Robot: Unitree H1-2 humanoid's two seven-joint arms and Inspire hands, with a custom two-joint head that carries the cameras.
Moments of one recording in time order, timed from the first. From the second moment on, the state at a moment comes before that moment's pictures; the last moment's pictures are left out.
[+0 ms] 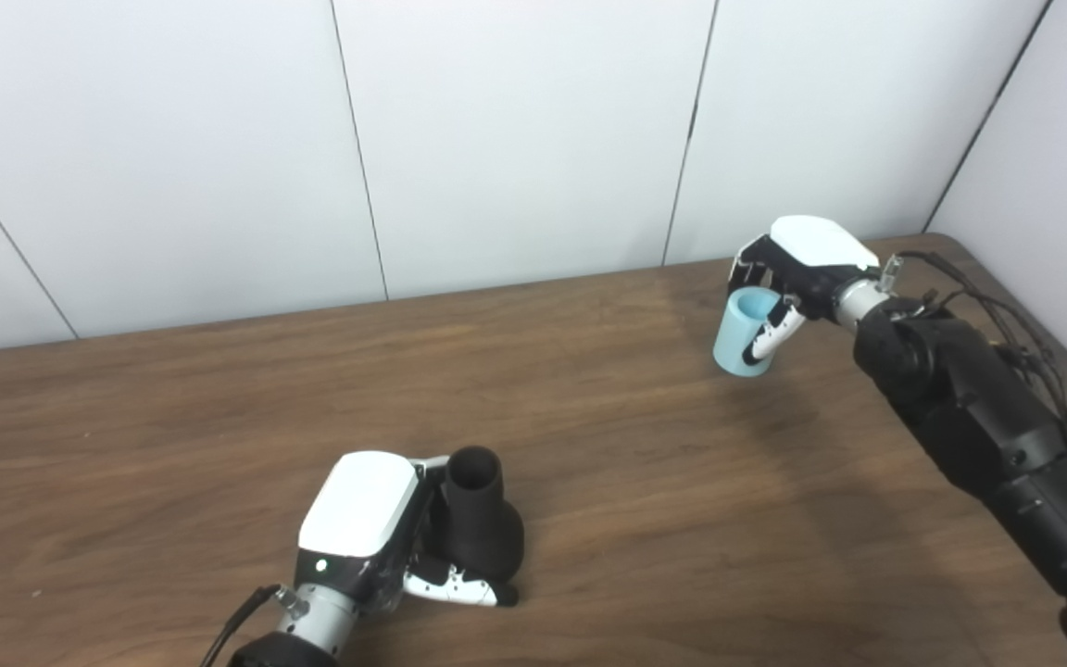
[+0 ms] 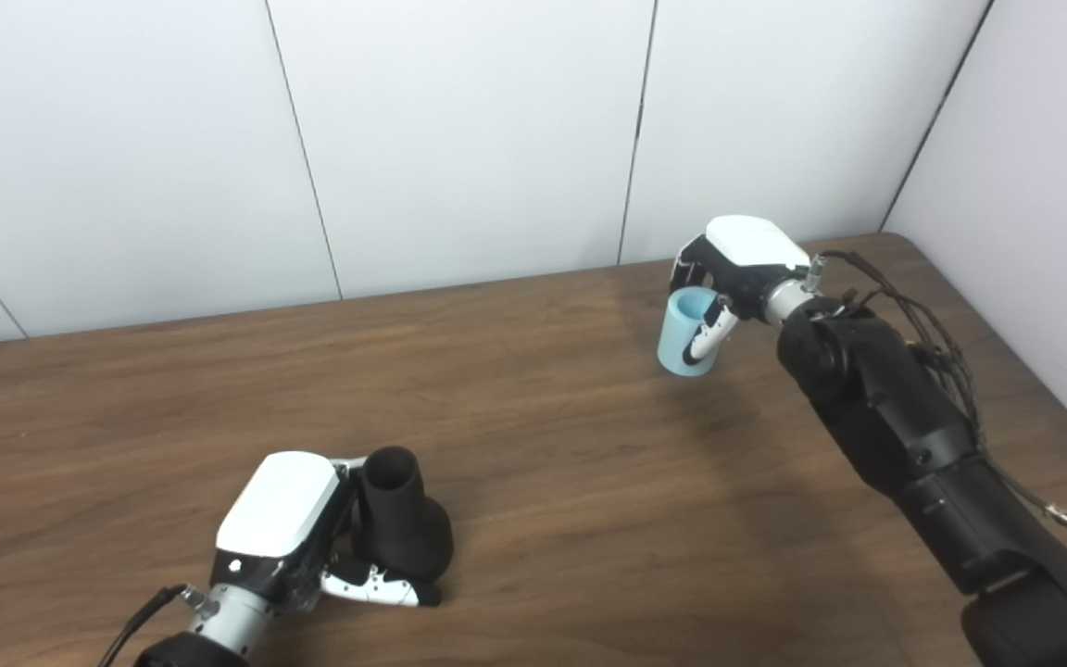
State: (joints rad) left arm -0.18 0.23 -0.50 -0.10 1.03 0.08 -0.09; right arm -0.53 -0.68 0.20 0.22 -0.73 0.18 0.24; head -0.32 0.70
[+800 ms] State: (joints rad) left arm -0.18 0.23 -0.50 -0.12 1.05 0.11 -0.10; right arm -0.47 -0.67 0.15 -0.11 -0.73 0.29 0.33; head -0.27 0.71
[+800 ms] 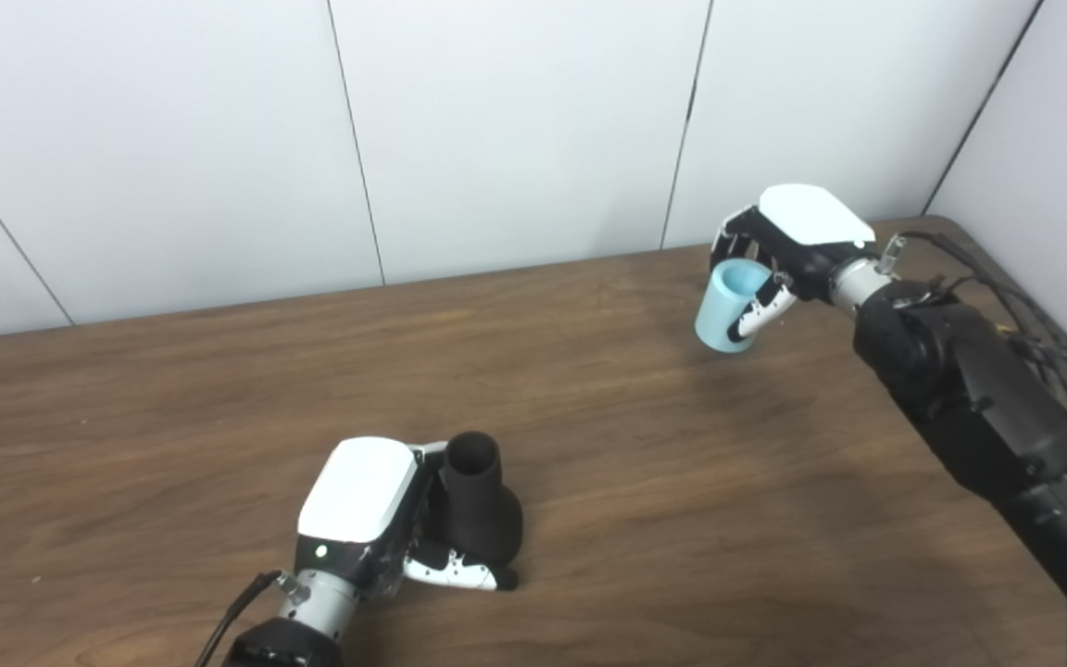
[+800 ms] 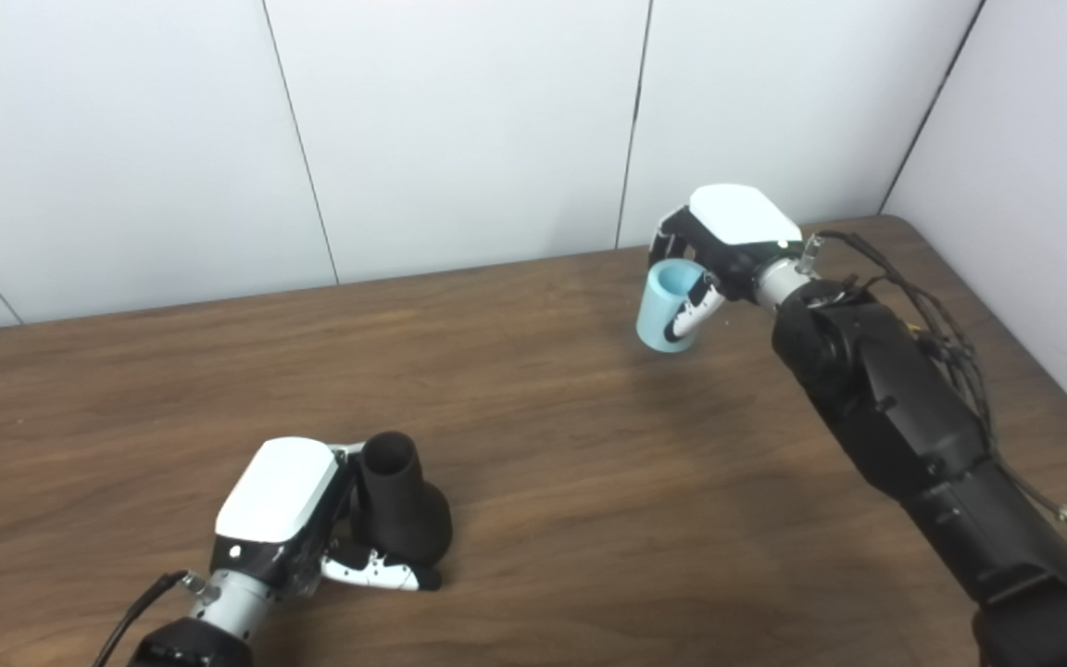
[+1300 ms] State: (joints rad) left arm -0.17 0.20 -0.52 -0.14 1.09 0.16 -0.13; right arm -0.35 -0.56 0.06 -0.60 -0.55 0.45 0.49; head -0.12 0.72
